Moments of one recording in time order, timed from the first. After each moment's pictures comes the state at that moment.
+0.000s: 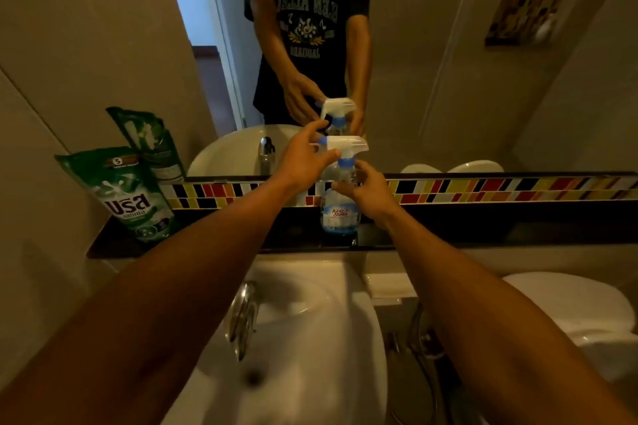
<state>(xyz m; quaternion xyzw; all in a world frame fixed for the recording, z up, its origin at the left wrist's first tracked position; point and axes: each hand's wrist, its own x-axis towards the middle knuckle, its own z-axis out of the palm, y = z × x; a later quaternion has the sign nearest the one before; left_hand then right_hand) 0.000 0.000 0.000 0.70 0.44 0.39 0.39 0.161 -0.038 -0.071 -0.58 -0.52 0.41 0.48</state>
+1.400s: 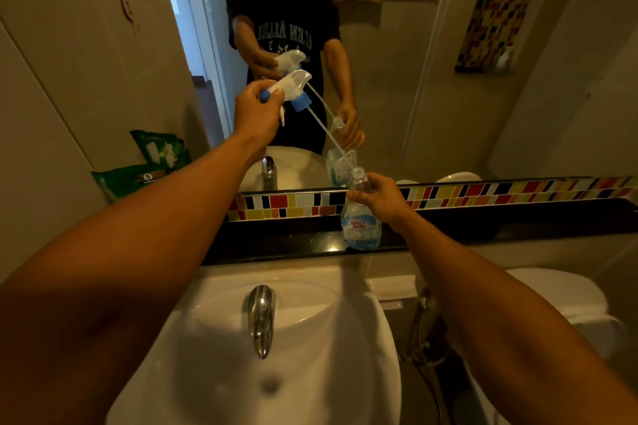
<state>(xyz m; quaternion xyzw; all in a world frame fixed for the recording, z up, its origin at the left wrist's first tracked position) -0.090 0.020 0.094 0.60 0.41 0.56 0.40 0.143 -0.080 -0.037 -0.64 -0.51 0.36 0.45</state>
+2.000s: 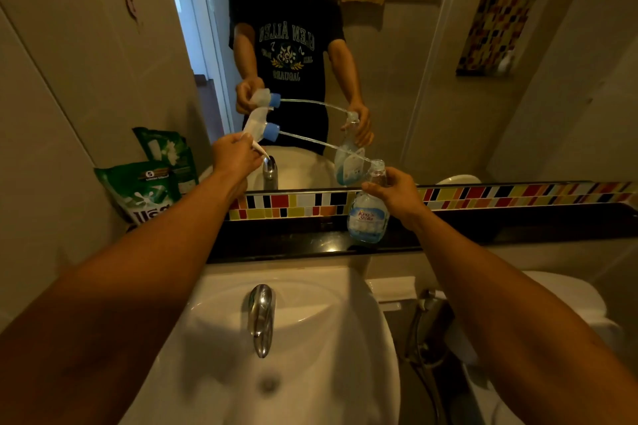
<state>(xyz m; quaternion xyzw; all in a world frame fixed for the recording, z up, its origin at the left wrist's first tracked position) -0.131 0.023 0.037 0.40 0.49 0.54 0.55 0.160 -0.085 -0.028 -0.64 -0.47 0.33 0.50</state>
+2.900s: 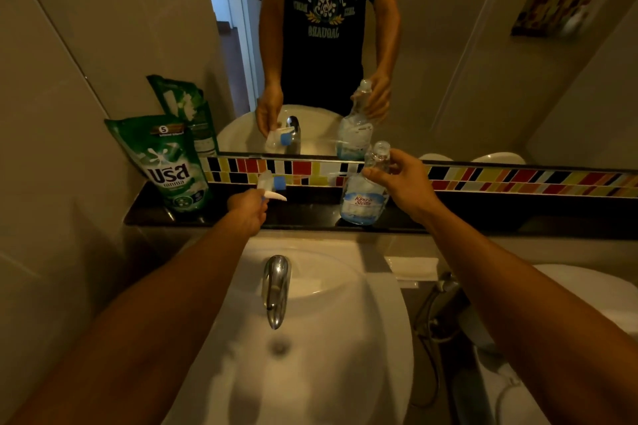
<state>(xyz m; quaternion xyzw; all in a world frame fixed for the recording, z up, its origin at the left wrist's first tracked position) -0.158 0.000 -0.117 0.21 0.66 0.43 0.58 0.122 -0.068 -0.056 -0.60 -0.54 0.34 0.48</state>
